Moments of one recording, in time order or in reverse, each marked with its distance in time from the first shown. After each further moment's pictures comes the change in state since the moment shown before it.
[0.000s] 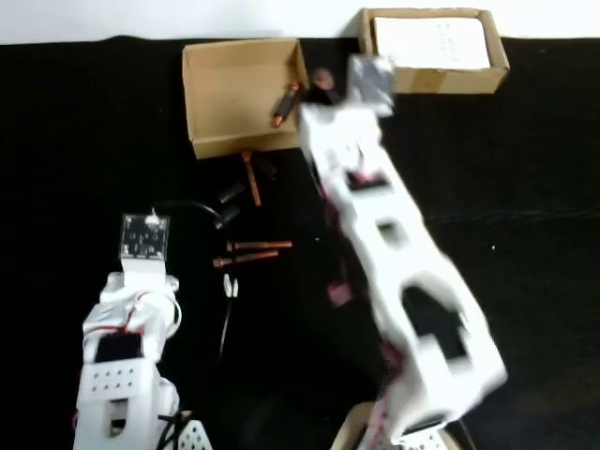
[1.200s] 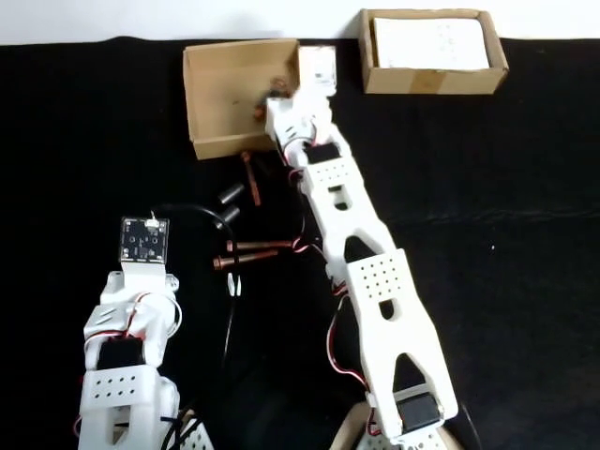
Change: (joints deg) left arm 0.0 -4.0 1.6 0.0 0.0; right arm -2.8 55.6 -73.4 27.6 0.0
